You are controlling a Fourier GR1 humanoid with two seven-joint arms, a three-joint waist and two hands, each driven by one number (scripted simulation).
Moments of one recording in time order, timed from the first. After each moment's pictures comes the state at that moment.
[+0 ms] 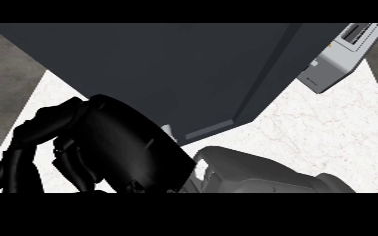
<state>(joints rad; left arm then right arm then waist) 0.46 0.76 -0.06 -2.01 0.92 0.06 -0.55 -1.00 0.00 0.66 -1.72 -0.34 -0.39 0.62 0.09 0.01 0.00</state>
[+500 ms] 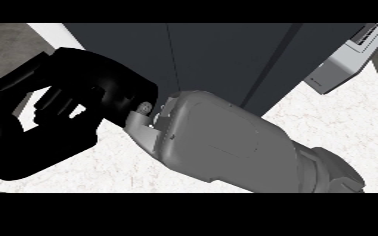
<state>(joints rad) 0.45 0.80 0.03 -2.00 0.98 0.00 -0.51 -1.23 0.00 0.58 -1.35 -0.74 -0.14 0.57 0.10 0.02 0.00</state>
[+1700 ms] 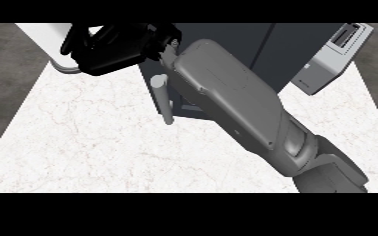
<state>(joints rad) 0.46 0.81 0.12 -2.02 1.05 -0.07 -0.43 -1.31 0.00 0.46 -0.84 -0.76 0.15 0.15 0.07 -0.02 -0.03</state>
